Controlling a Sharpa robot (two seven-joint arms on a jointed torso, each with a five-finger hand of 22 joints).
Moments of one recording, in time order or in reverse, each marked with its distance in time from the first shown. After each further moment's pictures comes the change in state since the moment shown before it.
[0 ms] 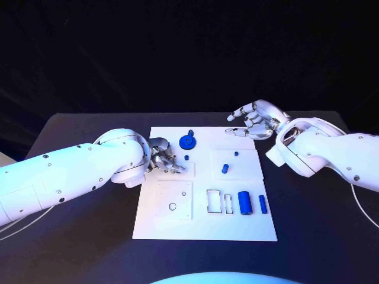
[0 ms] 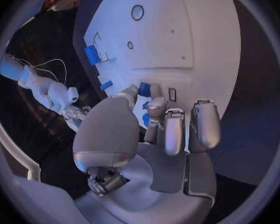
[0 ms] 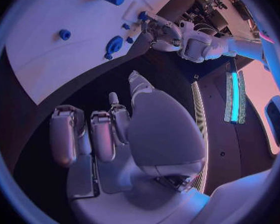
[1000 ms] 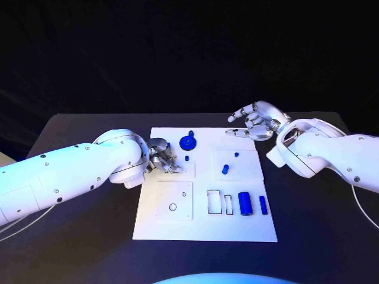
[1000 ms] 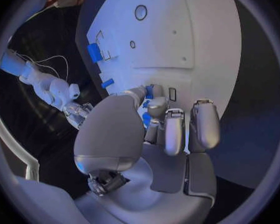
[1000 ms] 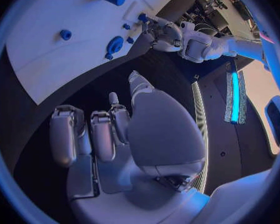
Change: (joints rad) left arm 0.000 -0.011 0.003 0.002 0.037 -0.008 0.010; left_hand 0.164 -0.003 0.231 0.033 -0.003 -0.047 -0.003 0.026 0.000 -0.004 -0.007 -0.008 -0.019 0.000 -0.007 0.000 0.000 0.000 0.000 -0.007 0.000 0.002; right arm -0.002 0.000 0.000 -0.002 0.000 0.000 0.000; right_hand 0.000 0.000 0.000 0.000 0.000 0.000 0.000 0.000 0.000 0.000 0.000 0.000 0.000 0.000 0.000 0.000 0.001 0.000 0.000 0.000 0.000 0.000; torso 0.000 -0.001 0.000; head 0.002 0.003
